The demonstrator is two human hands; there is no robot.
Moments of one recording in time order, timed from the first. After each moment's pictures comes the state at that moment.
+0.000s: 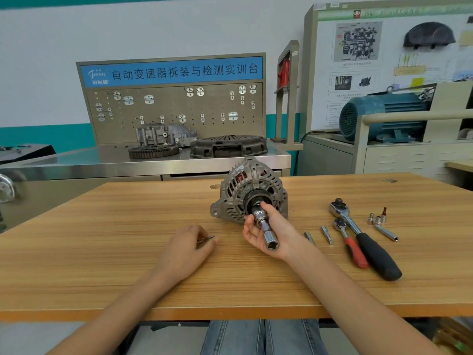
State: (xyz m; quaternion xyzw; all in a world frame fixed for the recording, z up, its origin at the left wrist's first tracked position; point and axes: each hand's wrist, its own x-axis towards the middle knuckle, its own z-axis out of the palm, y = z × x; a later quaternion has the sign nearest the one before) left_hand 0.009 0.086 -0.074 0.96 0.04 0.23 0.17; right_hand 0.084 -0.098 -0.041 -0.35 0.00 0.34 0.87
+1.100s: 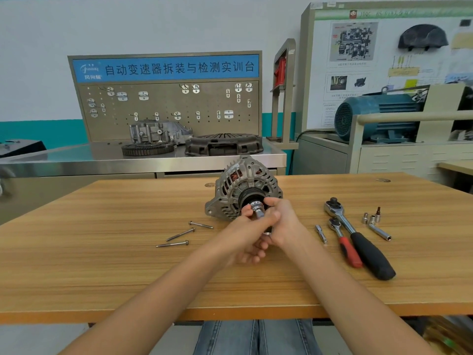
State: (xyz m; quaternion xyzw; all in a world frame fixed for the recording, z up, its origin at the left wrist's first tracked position) left_hand 0.019 -0.029 -0.015 0.79 0.09 -0.06 0.61; right_hand 0.098 -0.105 -0.022 -0.33 0.01 0.36 0.87
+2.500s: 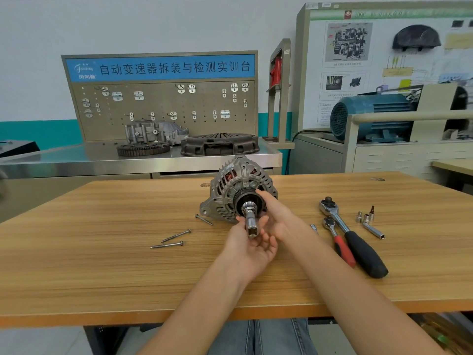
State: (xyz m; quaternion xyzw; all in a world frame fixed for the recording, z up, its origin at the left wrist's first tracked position) left_hand 0.016 -0.060 -0.026 0.31 0.21 -0.01 0.92; right_hand 0.112 -0.110 -0.023 -0.49 0.02 0.29 0.82
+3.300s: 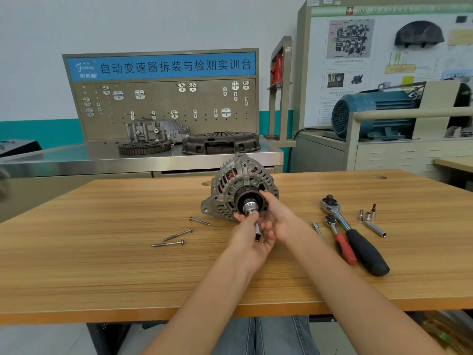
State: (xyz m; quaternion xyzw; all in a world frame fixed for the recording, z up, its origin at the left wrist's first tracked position) left_hand 0.025 -0.062 -0.027 0.36 0.20 0.02 0.91; right_hand 0.102 -0.113 -0.024 -0.46 0.01 0.32 0.83
